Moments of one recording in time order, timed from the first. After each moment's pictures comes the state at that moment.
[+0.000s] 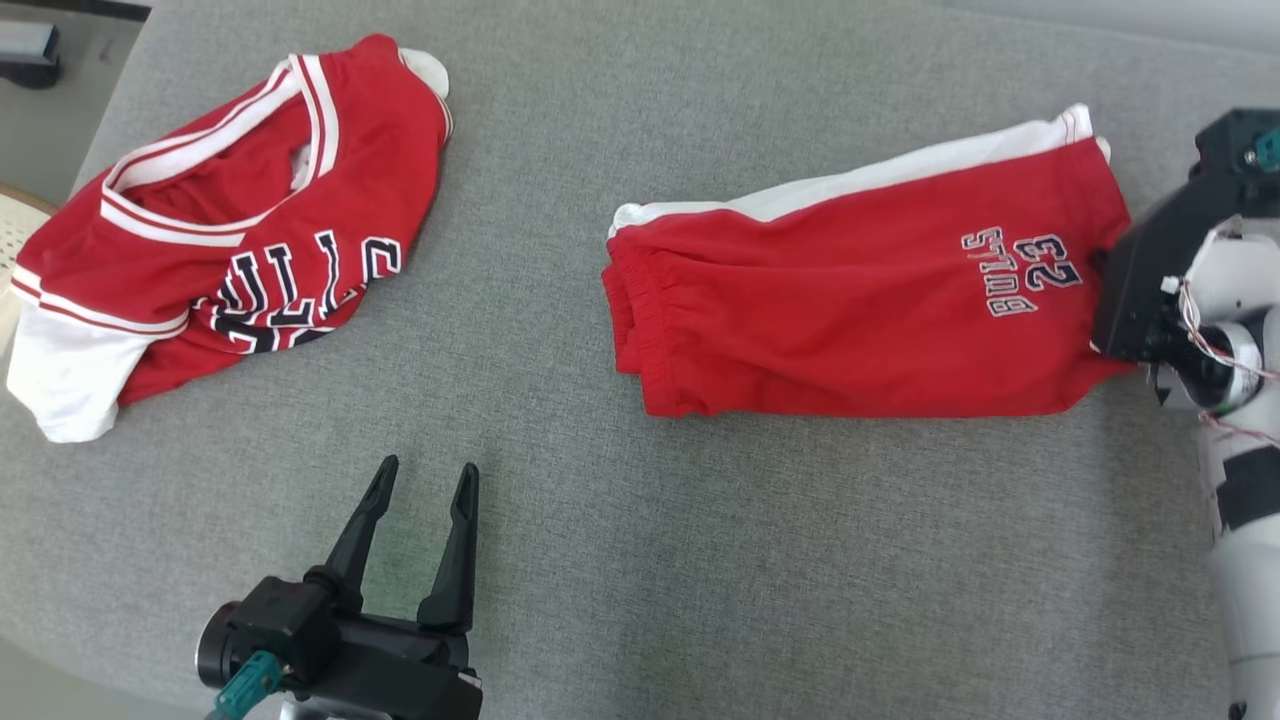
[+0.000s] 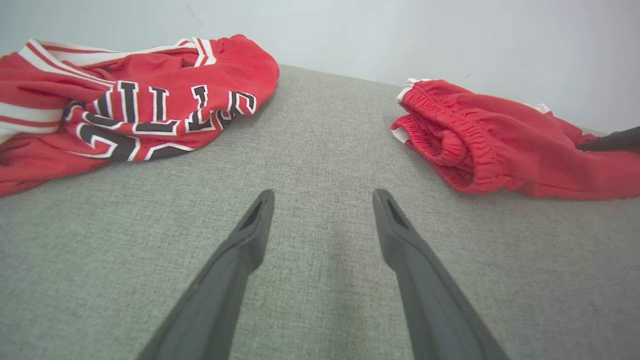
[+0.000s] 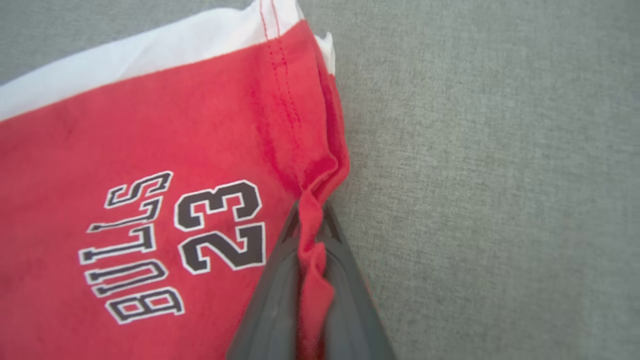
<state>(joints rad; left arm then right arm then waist) -0.17 0.13 -0.21 0.18 -0.34 -0.13 -0.26 -0.81 -0.29 -0.10 0.58 0.18 0.13 0.80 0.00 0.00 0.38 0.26</state>
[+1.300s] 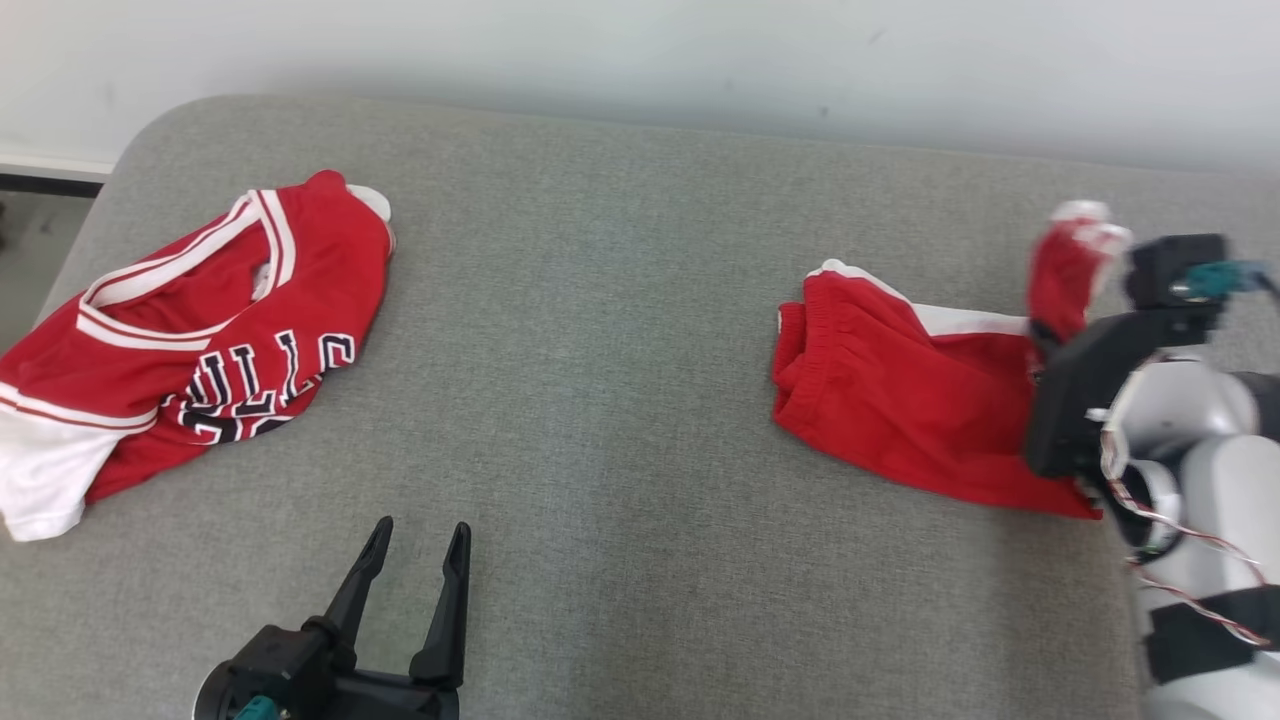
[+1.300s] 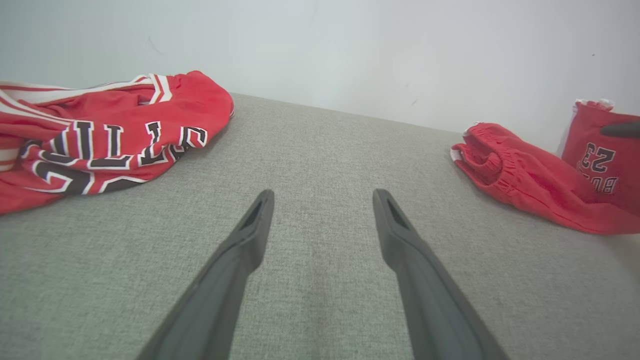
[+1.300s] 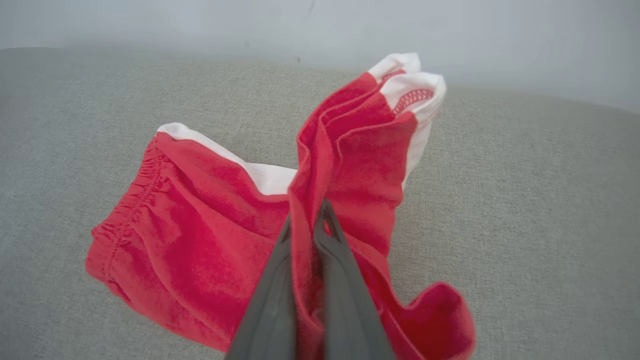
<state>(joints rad) -0.10 0.15 -0.21 0.20 -0.36 -0.13 -0.26 -0.51 -0.19 -0.11 0.20 0.14 0.13 0.70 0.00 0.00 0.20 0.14</state>
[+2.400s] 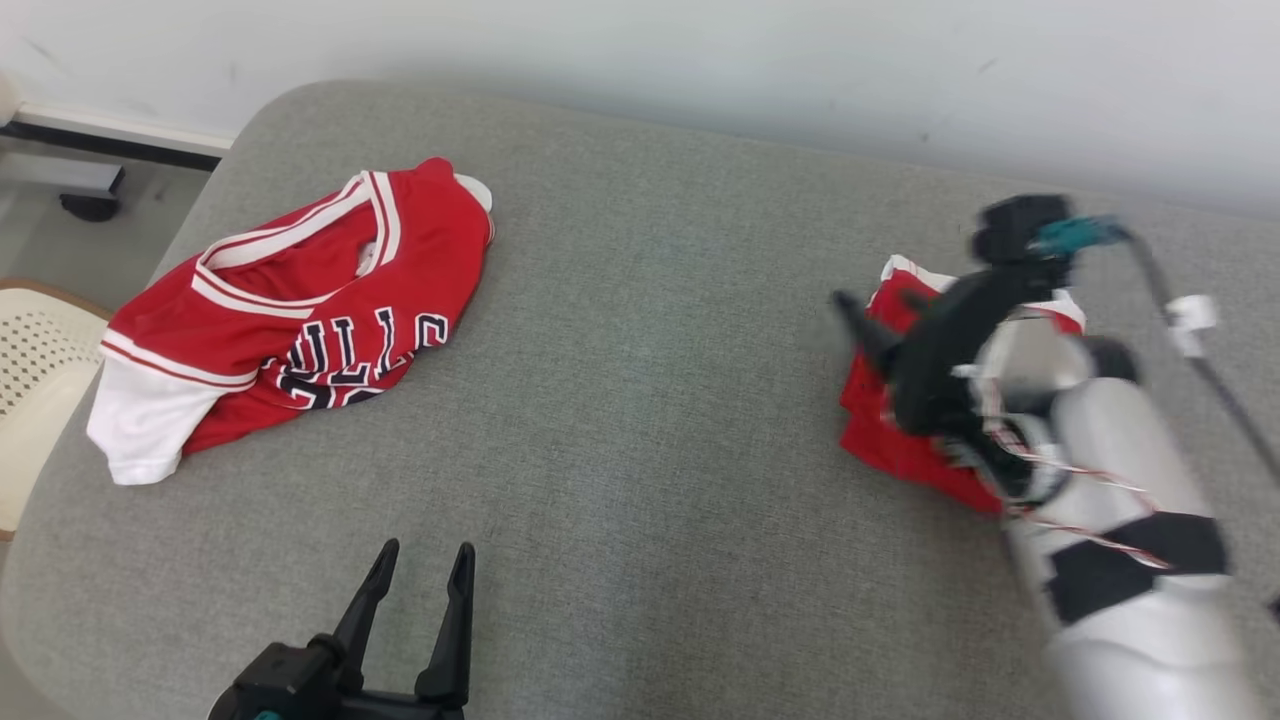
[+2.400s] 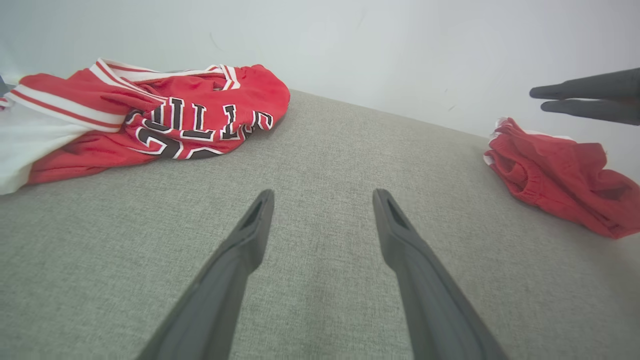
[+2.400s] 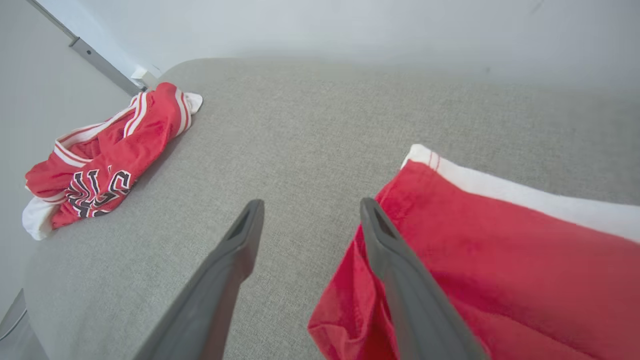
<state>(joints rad) -0.09 0.13 -0.22 0.23 -0.38 -0.13 -0.26 -0.69 -0.06 0.04 0.48 0.32 0.13 0.62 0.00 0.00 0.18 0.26</state>
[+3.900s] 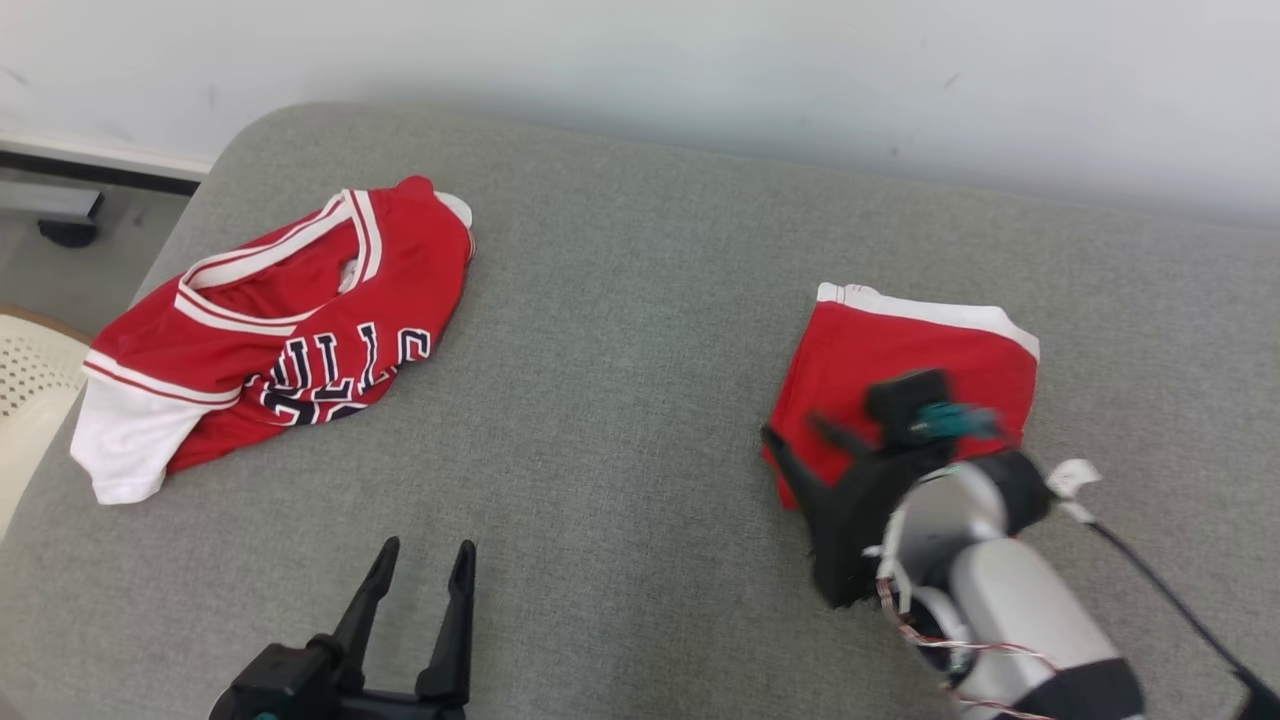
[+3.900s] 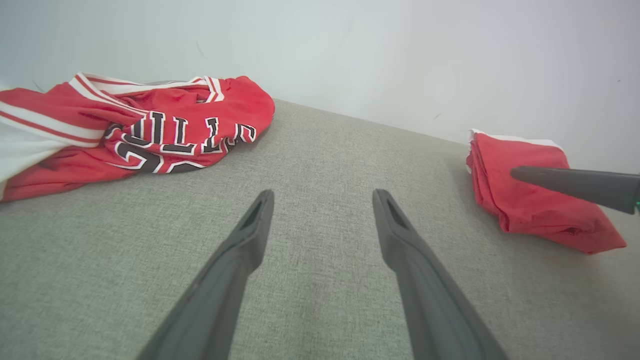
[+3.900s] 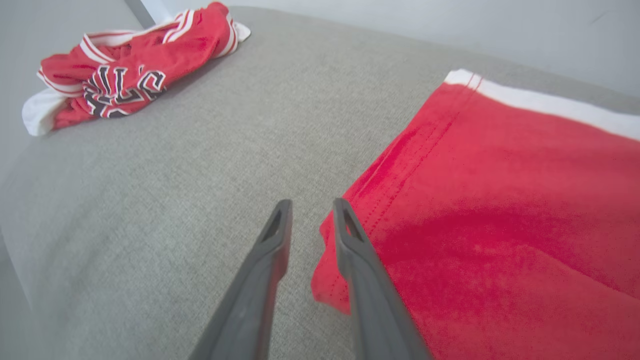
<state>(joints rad) -0.08 0.13 -0.21 0.21 -0.38 -0.13 -0.26 -0.44 -0.10 0.29 0.34 0.26 0.13 0.38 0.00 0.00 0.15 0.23</state>
